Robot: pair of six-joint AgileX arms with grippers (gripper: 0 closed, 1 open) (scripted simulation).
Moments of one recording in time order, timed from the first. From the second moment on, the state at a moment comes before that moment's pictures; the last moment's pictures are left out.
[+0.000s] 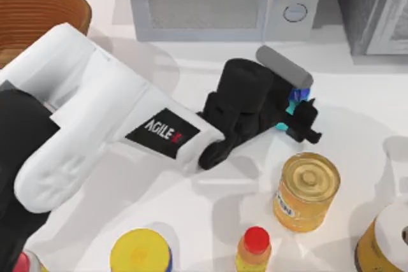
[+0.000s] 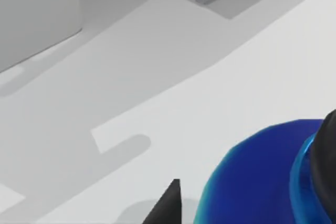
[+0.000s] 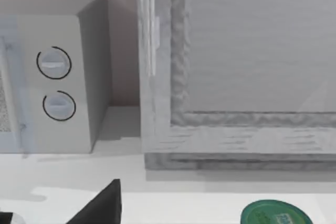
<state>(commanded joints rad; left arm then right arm) -0.78 2.32 1.25 0.67 0.05 0.03 0.00 0.00 0.00 0.00 0.00 0.00</state>
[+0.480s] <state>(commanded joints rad) -0.71 2.21 1.14 0.69 -0.02 0.00 0.00 0.00 0.00 0.00 0.00 0.00</state>
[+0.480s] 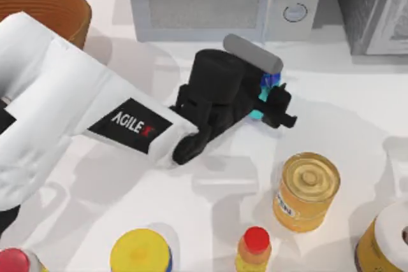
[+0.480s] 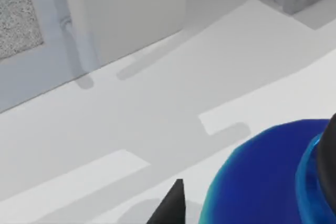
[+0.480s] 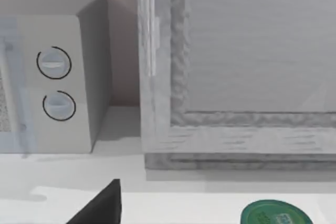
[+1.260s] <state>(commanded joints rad) -0.39 1.62 0.45 0.74 -0.31 -0.16 0.00 0.00 0.00 0.00 0.00 0.00</state>
